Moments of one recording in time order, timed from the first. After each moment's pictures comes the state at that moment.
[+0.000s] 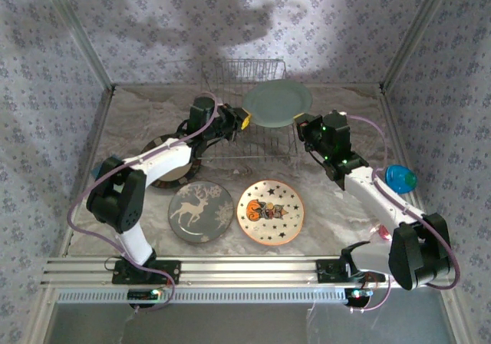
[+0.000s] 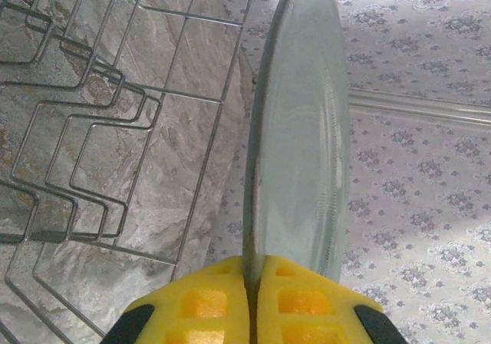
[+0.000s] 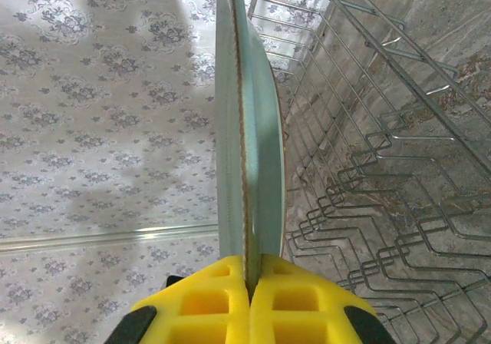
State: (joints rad) left arm -0.54 1.73 1.16 0.27 0.38 -1.53; right arm 0.35 1.25 0.83 0.16 -0.09 1.40
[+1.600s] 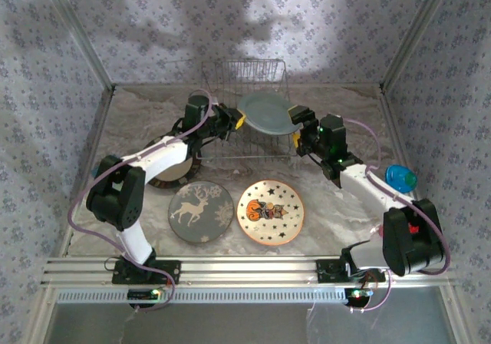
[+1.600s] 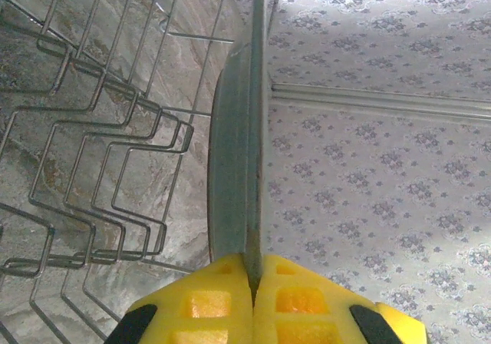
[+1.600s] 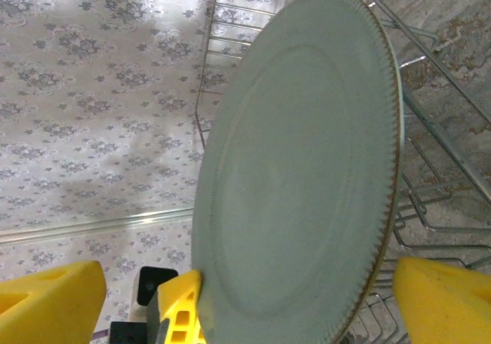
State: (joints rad) left arm -0.48 1.74 1.17 0.23 0.42 -1.43; right arm 0.32 1.34 0.78 0.25 -0.19 1.42
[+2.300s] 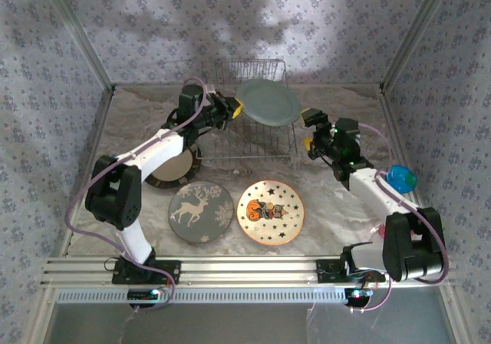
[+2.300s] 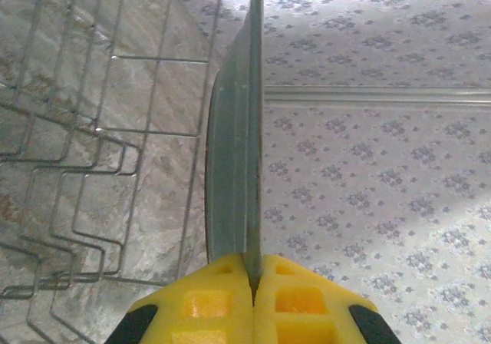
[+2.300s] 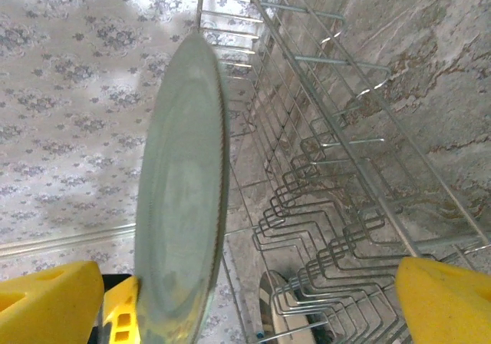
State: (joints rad) left arm -0.44 1.74 1.28 0.19 0.49 -1.36; right arm 0.17 1.30 0.73 0.22 -0.33 1.39
